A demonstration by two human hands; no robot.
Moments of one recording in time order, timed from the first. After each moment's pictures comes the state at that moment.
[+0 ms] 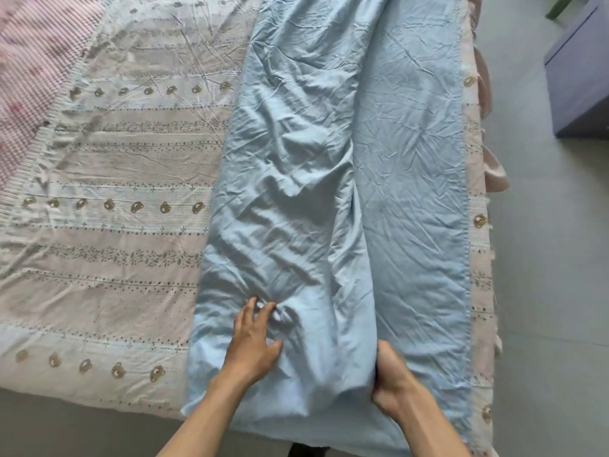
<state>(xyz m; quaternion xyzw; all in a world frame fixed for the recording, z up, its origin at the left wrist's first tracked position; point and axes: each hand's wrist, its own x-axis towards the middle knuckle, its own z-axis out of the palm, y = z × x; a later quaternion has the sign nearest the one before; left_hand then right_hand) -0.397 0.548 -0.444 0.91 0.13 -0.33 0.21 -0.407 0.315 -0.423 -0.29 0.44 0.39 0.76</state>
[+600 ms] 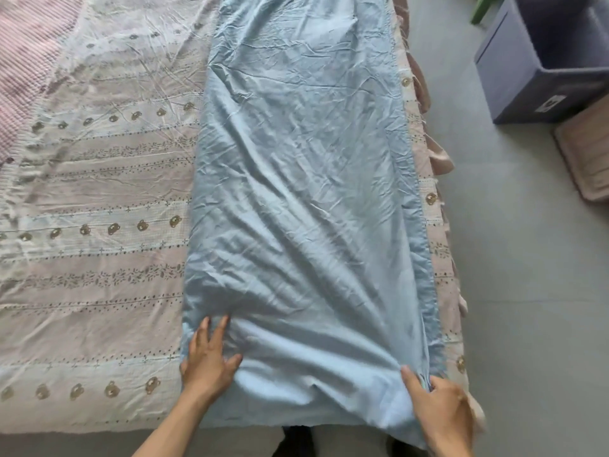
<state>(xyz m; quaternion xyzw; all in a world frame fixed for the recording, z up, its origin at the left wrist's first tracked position) -0.434 0.602 -0.444 0.93 0.15 -0.32 0.13 -0.526 0.242 -0.417 -0.84 0.43 0.18 0.28</state>
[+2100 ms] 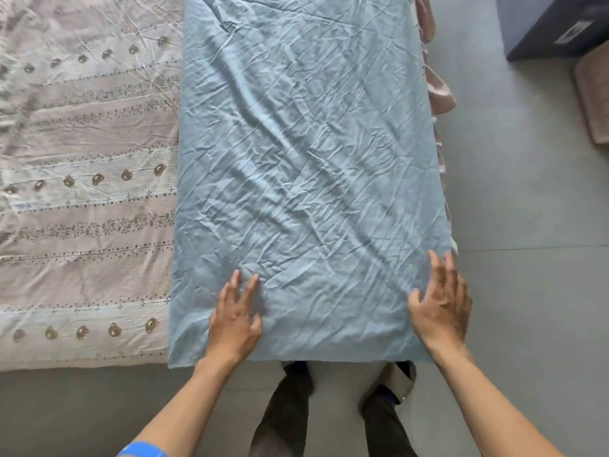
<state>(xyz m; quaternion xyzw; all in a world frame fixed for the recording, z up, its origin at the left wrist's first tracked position) -0.484 0.552 -0.437 0.95 0.03 -0.28 0.13 -0.515 0.208 -0.445 -0.94 0.27 0.11 0.16</state>
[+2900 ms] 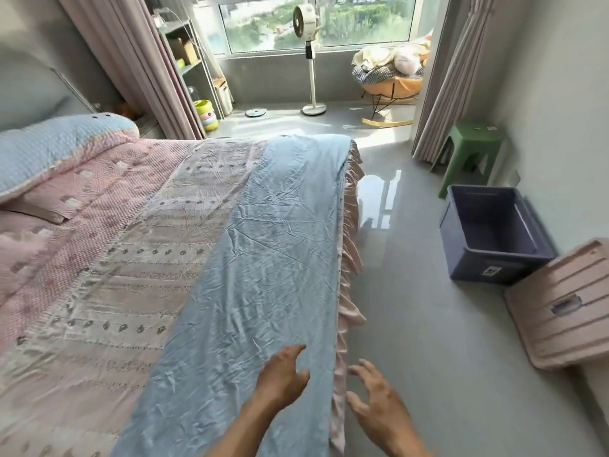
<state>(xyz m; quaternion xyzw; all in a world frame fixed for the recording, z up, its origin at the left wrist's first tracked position) -0.328 0.209 -0.162 0.93 0.05 -0.23 0.27 -0.372 0.005 -0.162 -0.90 0.02 0.20 0.38</state>
